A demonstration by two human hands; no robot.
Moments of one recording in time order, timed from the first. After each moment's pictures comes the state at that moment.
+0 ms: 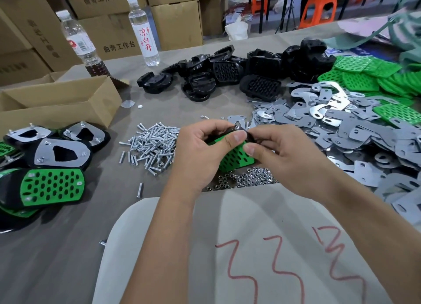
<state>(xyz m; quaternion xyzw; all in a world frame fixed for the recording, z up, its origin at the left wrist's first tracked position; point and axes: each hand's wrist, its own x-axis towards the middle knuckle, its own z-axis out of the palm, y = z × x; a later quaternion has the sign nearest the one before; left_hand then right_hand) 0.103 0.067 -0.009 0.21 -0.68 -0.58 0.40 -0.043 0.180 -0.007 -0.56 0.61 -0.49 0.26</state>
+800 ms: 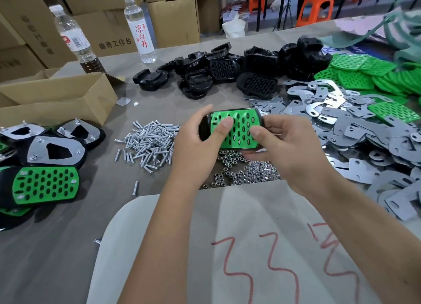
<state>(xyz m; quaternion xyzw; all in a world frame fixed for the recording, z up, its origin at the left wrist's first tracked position) 0.097 0.061 -0.015 0.33 -0.71 -0.50 0.38 -0.031 0.172 -0.010 -0.36 0.63 -0.64 0.26</state>
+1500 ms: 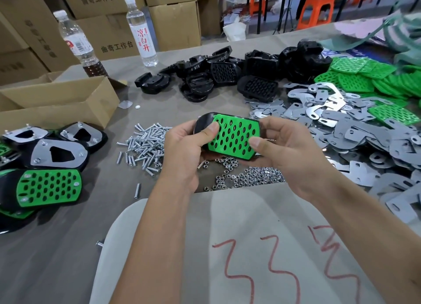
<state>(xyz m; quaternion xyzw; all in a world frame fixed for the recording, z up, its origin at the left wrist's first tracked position) 0.104 0.053 -0.009 0.32 -0.55 -0.67 0.37 -0.039 0.178 -0.012 -0.37 0.53 -0.67 0.37</state>
